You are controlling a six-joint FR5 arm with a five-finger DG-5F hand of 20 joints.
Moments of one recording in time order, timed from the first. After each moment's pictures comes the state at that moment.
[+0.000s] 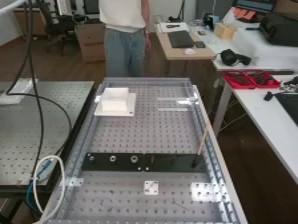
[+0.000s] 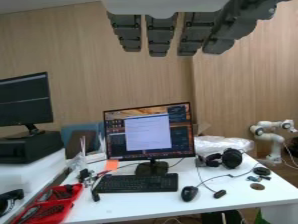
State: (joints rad) arm 1.56 -1.56 -1.59 -3.14 -1.58 -0.68
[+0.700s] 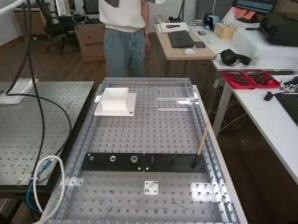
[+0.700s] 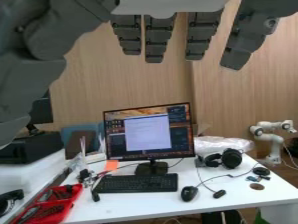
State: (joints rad) arm 1.57 -1.55 -1.61 -3.14 -1.57 -0.68
